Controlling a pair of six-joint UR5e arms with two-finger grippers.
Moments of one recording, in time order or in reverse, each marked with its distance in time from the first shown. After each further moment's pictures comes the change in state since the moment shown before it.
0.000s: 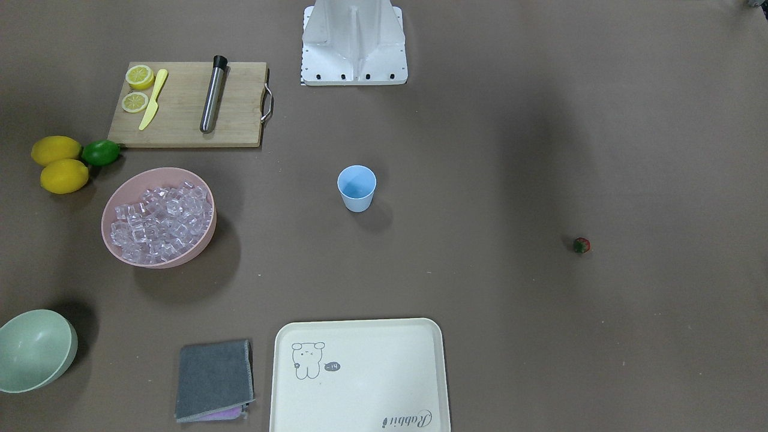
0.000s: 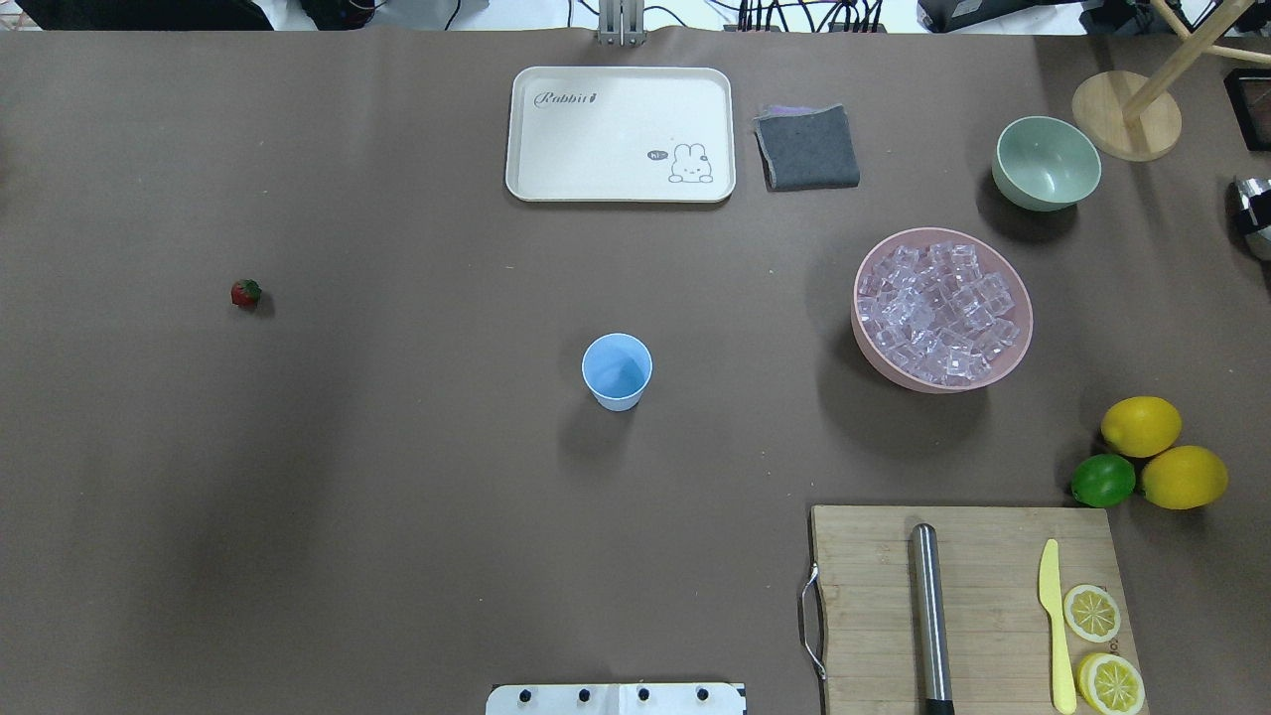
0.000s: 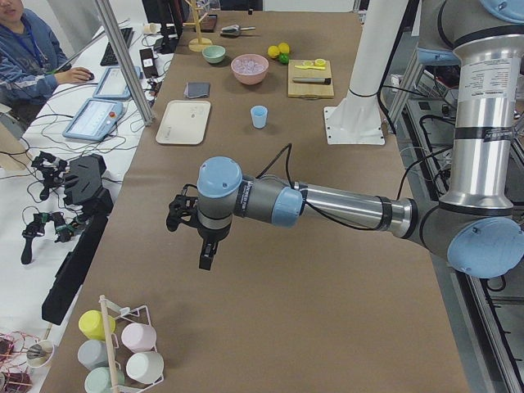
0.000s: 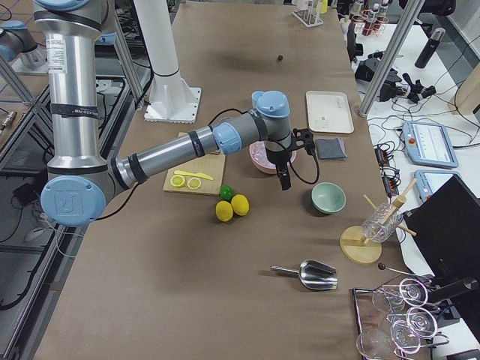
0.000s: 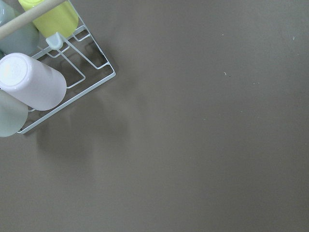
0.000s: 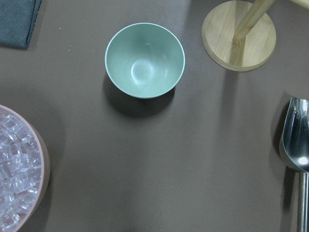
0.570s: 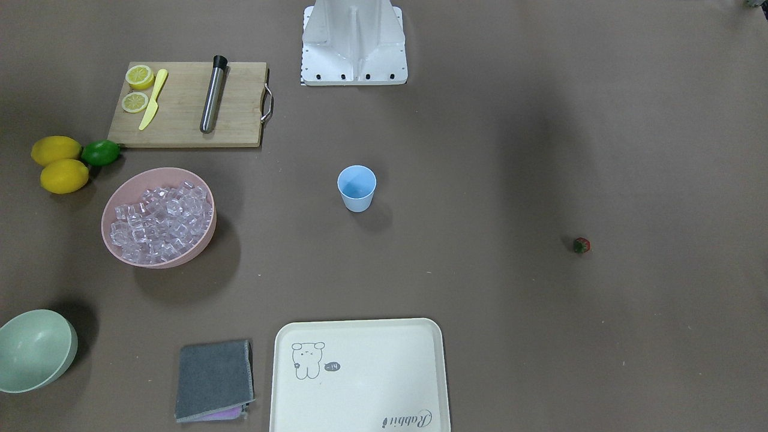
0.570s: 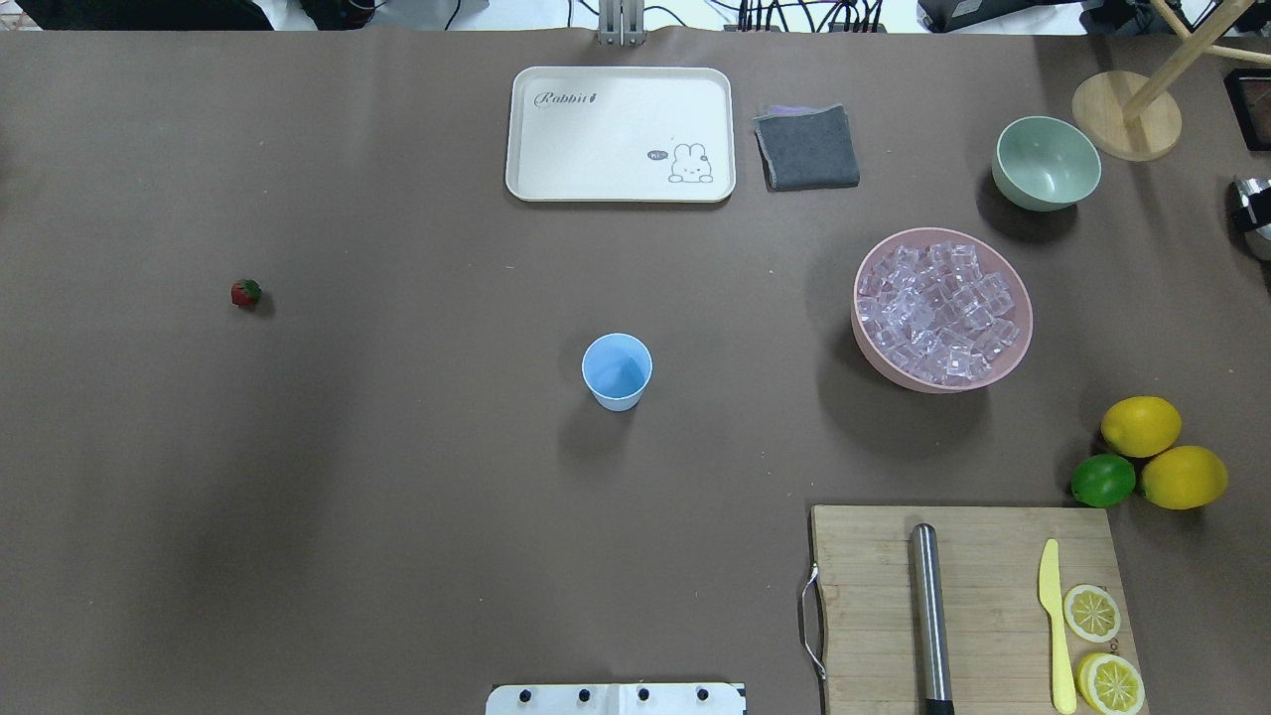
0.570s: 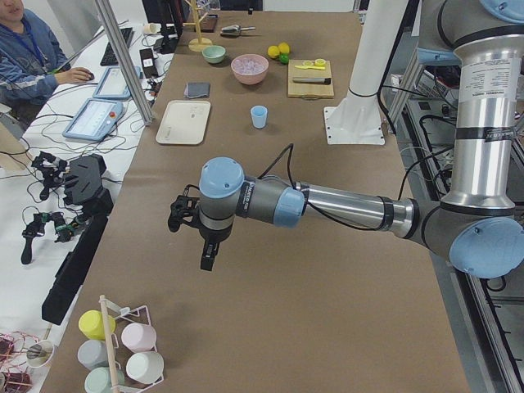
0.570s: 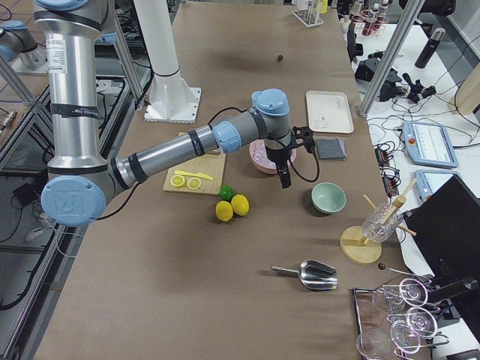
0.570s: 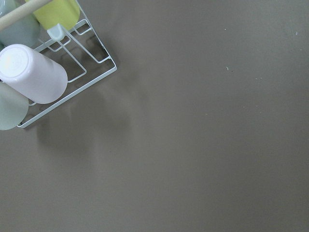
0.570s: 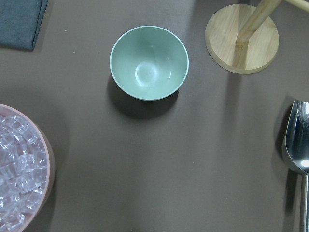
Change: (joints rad) left arm 0.000 0.007 -0.009 -0.002 0.016 0.008; right arm 0.000 0.002 0.008 0.000 0.003 0.000
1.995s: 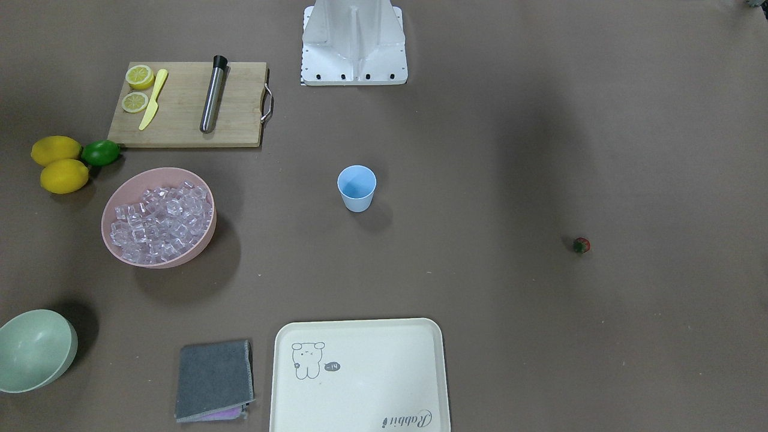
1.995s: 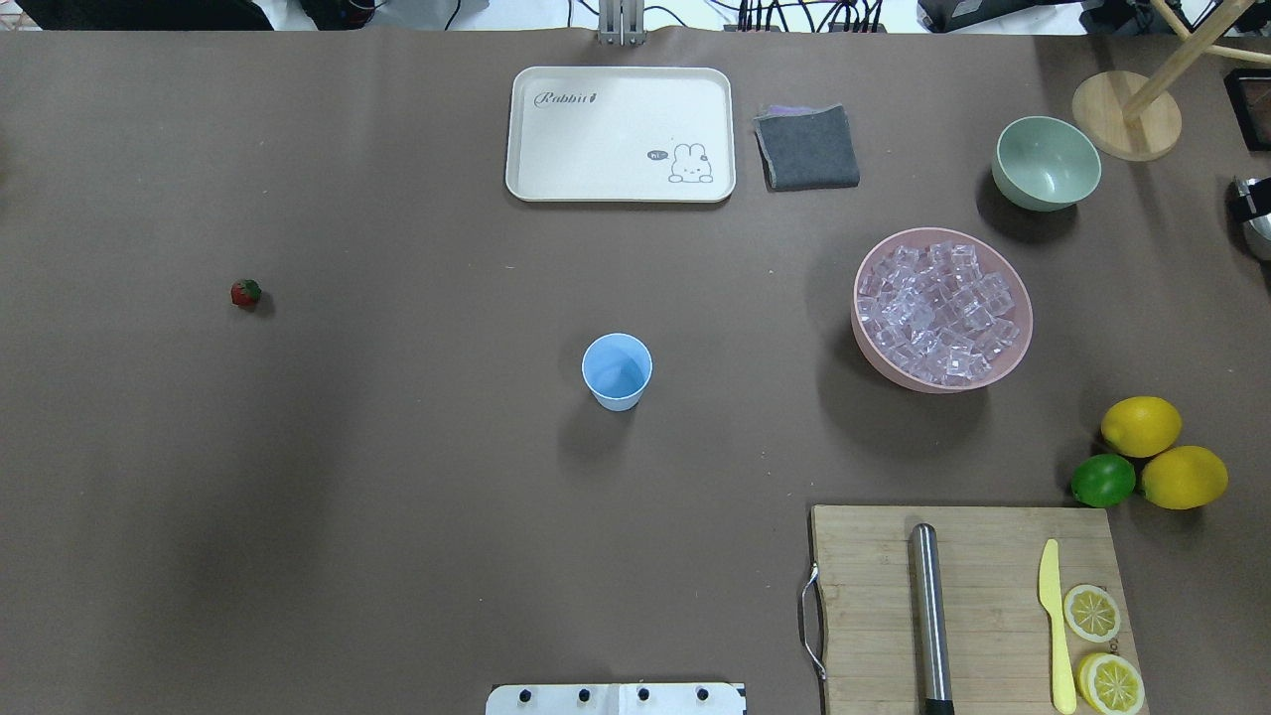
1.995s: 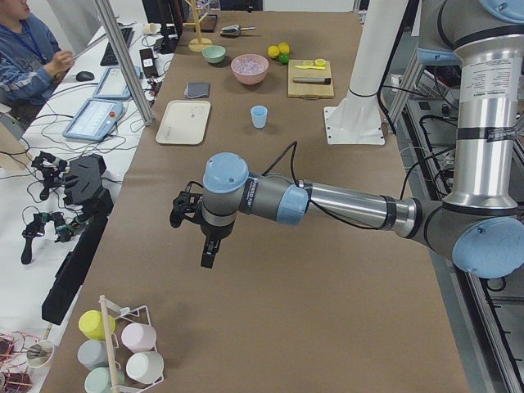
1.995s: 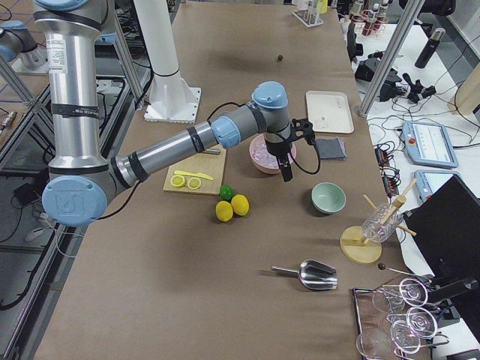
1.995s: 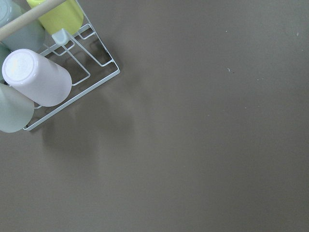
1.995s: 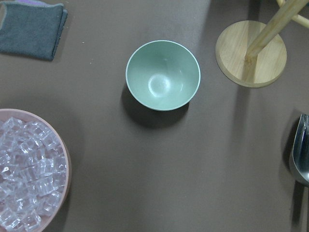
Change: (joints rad) left arm 0.001 0.017 -0.032 -0.020 0.007 -0.006; right arm 0.004 0.006 0.033 0.009 0.011 -0.002
